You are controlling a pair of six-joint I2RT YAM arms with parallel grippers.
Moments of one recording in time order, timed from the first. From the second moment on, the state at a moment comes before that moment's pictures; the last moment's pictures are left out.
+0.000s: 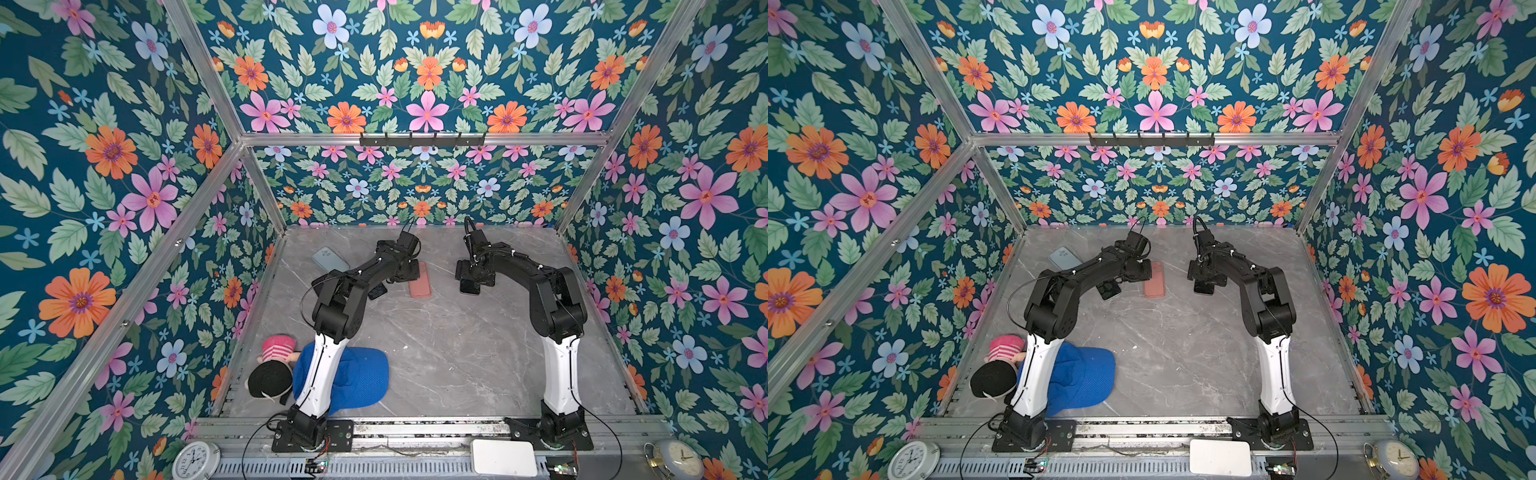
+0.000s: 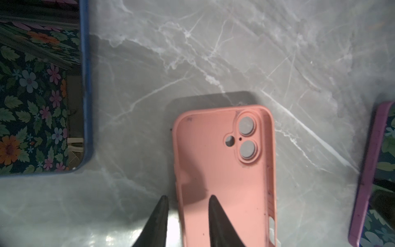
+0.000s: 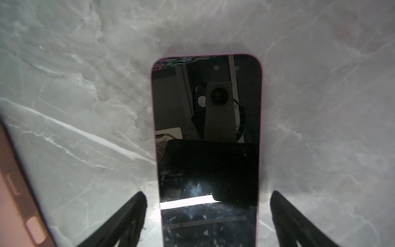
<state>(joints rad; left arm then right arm) -0.54 2.31 1.82 -0.57 0.01 -0.54 0.30 2.18 1.67 -0.70 0.09 0.49</state>
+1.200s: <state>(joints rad) -0.55 2.26 1.76 -0.65 0.06 -0.60 0.32 2.16 1.62 -0.68 0.07 0.49</state>
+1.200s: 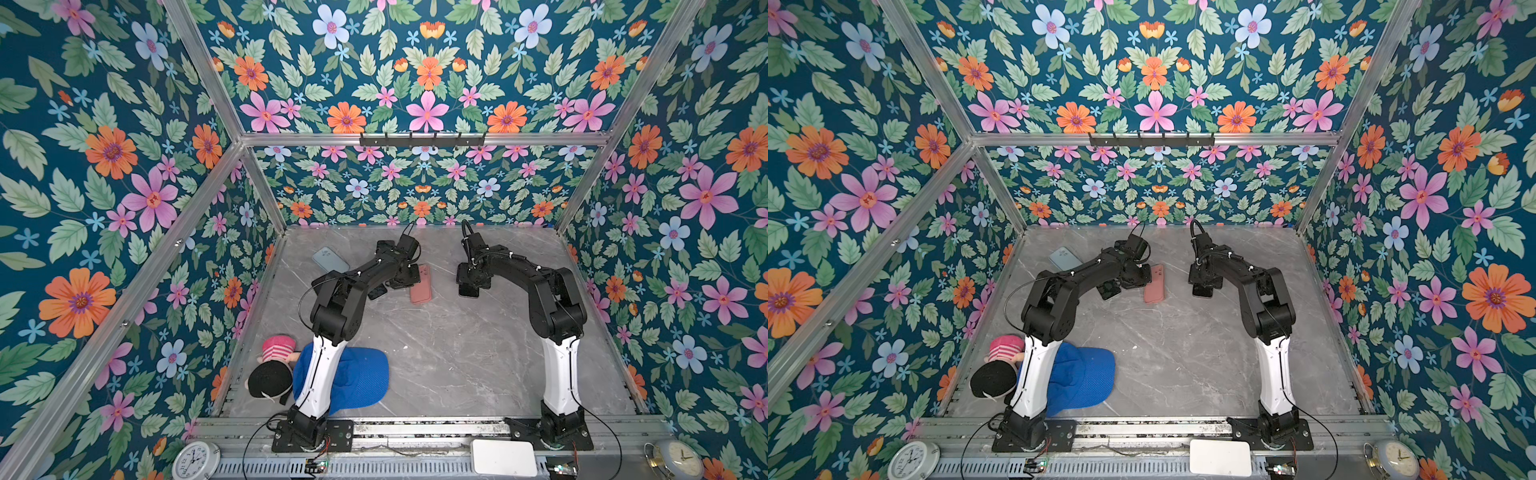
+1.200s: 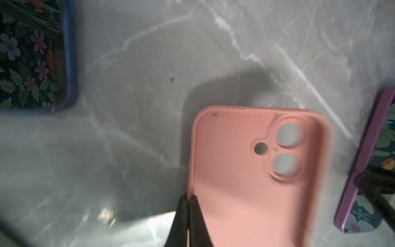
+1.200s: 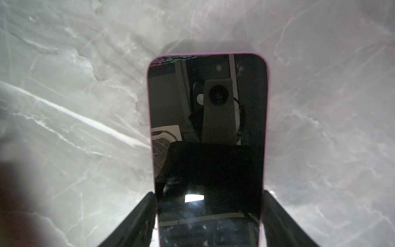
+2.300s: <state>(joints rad) -0.71 1.93 1.28 -0.62 -0.01 -0.81 0.37 1.85 1.25 -0.60 0.01 0.45</state>
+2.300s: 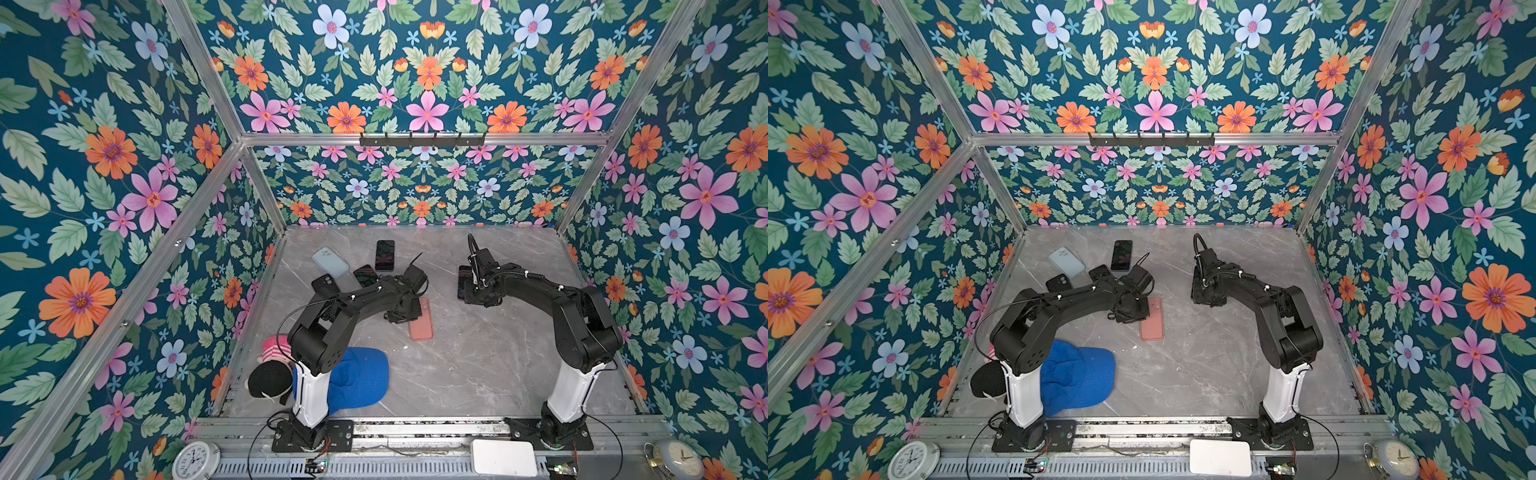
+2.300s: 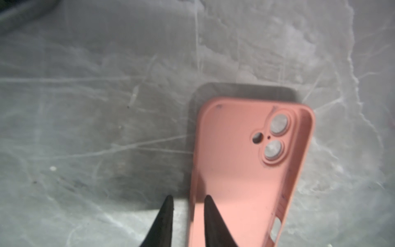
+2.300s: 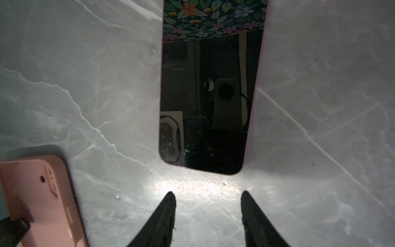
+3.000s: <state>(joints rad) -0.71 1.85 1.18 -0.49 0.17 -0.78 0.37 1.96 1.45 -0.68 0.08 0.45</state>
